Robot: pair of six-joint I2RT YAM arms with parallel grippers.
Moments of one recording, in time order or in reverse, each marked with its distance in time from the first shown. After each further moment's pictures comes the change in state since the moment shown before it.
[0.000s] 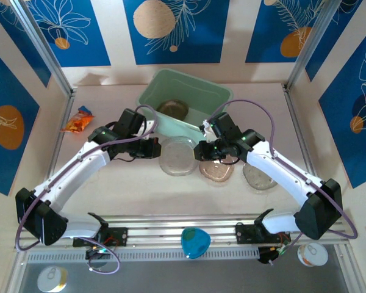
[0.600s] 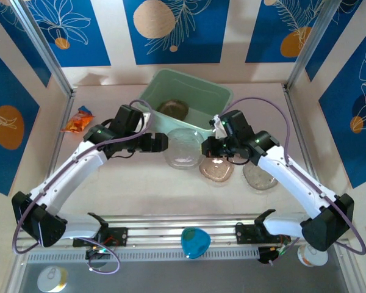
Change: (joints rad) left arm 0.002 -0.023 0.063 -0.001 -0.164 -0.018; right arm -0.059 -0.111 0.024 -0.037 0.006 0.037
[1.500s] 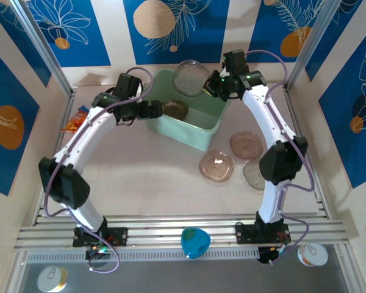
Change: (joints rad) left arm 0.186 0.406 0.421 -0.030 -0.114 0.084; right arm -0.264 0.742 0.916 -0.090 -0.008 0.336
